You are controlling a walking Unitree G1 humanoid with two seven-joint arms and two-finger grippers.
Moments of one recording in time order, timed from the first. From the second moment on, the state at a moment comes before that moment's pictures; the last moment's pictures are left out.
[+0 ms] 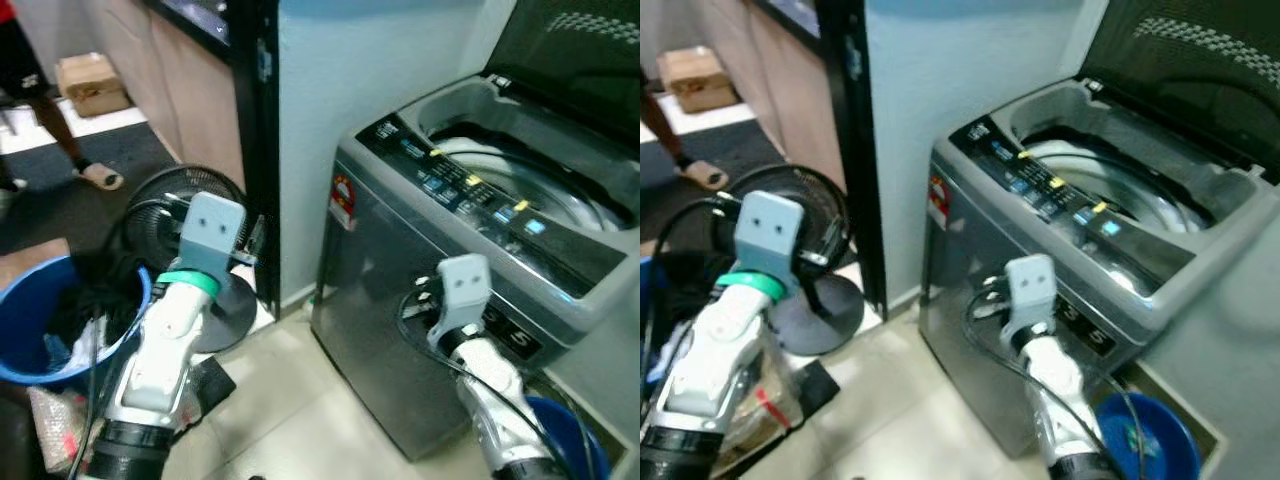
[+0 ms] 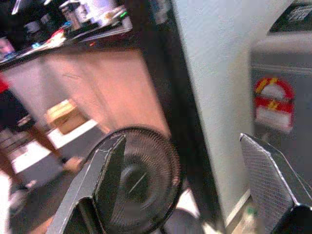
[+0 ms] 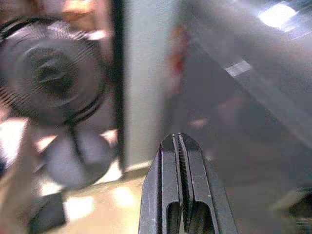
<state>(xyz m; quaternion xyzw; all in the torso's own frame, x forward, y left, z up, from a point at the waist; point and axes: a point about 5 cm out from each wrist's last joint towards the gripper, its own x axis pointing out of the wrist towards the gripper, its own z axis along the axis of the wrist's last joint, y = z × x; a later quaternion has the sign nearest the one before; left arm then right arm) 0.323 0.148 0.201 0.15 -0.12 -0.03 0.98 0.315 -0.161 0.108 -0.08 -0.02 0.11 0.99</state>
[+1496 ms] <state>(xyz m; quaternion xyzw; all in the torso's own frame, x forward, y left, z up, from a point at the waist) 0.325 0.156 0.170 0.14 -0.07 0.01 0.99 0.320 -0.151 0.101 -0.09 -0.04 0.12 0.99</state>
